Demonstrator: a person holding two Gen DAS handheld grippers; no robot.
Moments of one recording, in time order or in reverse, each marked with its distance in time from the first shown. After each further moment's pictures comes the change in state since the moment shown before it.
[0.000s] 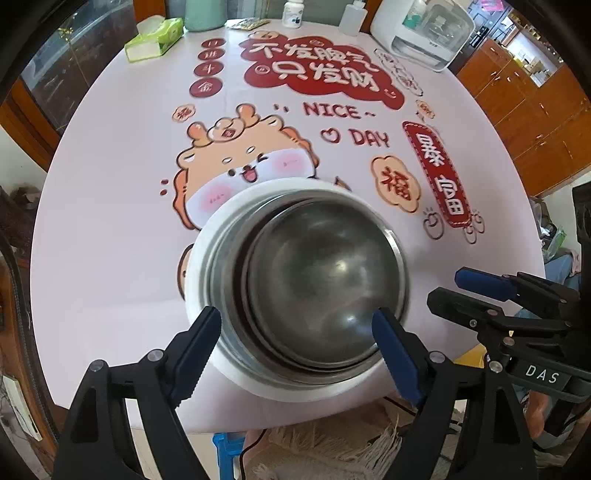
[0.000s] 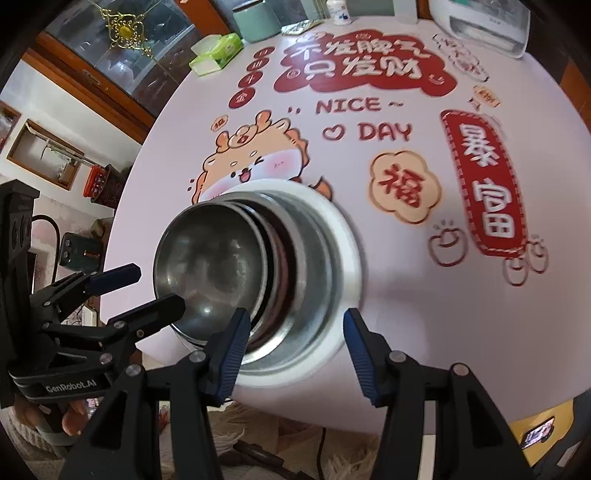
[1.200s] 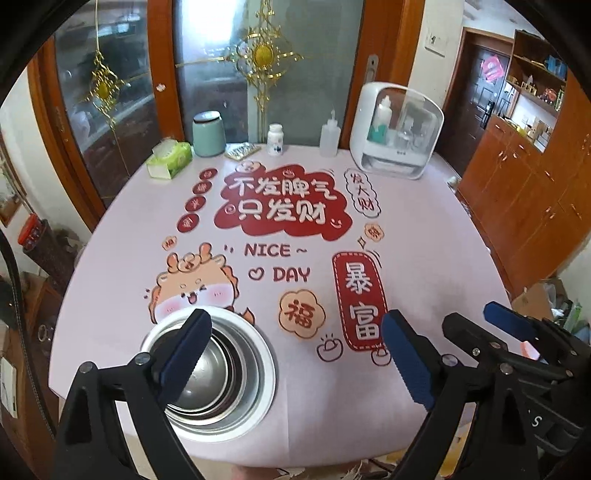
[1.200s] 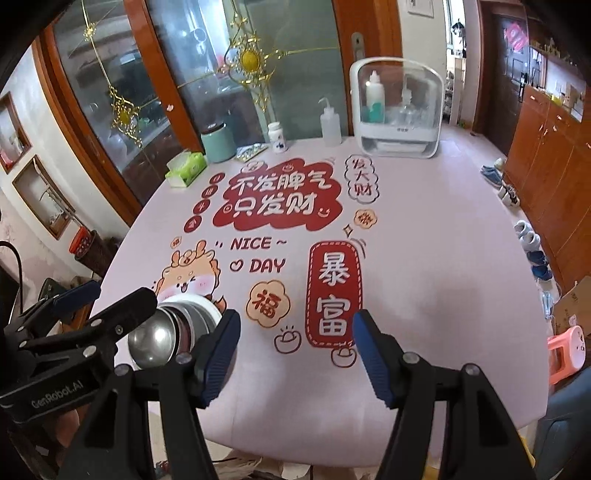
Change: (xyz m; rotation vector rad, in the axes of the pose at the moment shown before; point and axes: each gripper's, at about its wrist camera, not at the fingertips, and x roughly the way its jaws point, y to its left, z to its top) left arm -0.104 -0.192 0.037 -0.087 -0.432 0.162; right arm -0.177 -0.115 0.009 -0.048 -0.394 -0.138
